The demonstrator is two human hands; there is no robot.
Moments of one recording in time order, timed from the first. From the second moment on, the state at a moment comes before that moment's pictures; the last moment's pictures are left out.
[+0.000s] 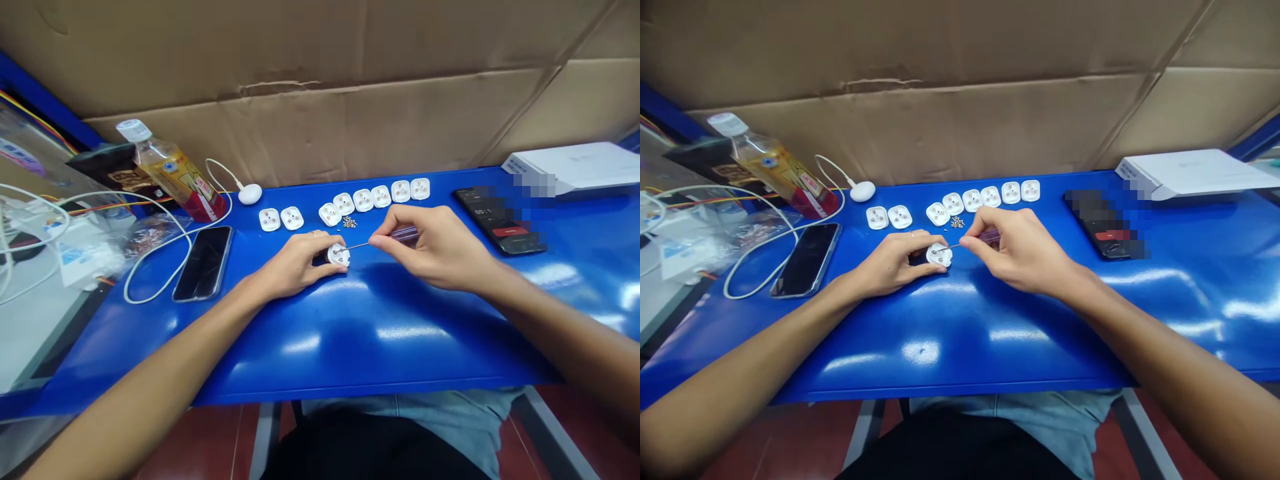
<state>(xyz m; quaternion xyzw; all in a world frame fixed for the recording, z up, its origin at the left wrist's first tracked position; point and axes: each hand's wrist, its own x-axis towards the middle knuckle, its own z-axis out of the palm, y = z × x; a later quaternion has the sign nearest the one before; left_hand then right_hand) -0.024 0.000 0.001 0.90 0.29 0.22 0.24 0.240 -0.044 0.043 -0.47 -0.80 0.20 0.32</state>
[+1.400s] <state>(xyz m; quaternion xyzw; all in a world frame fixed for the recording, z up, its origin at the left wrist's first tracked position) -0.032 0.009 0.015 0.77 0.39 0.37 0.33 0.237 -0.042 0.019 -0.40 -0.80 0.11 0.43</state>
